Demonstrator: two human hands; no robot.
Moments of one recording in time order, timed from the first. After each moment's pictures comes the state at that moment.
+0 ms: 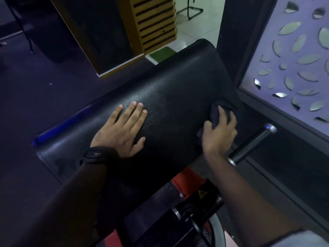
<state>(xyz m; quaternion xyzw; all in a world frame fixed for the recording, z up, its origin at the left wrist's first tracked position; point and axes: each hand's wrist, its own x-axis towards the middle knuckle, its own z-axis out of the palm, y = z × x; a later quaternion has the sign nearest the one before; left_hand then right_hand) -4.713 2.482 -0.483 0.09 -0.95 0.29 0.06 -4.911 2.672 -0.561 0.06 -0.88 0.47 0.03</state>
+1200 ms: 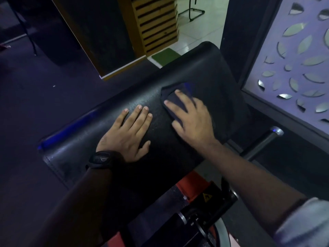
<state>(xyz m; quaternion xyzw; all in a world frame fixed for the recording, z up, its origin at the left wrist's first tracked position) -4.714 2.482 -0.481 0.09 -0.95 0.30 0.05 -4.915 2.623 -0.525 0.53 -0.76 0.27 0.24</state>
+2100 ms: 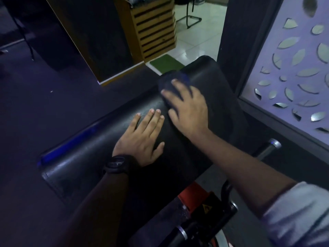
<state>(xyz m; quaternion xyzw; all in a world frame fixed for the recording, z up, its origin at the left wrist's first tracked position) -4.757 2.492 -0.474 0.11 -0.96 0.23 0.09 -4.941 2.577 -0.482 0.47 -0.80 0.28 0.25</state>
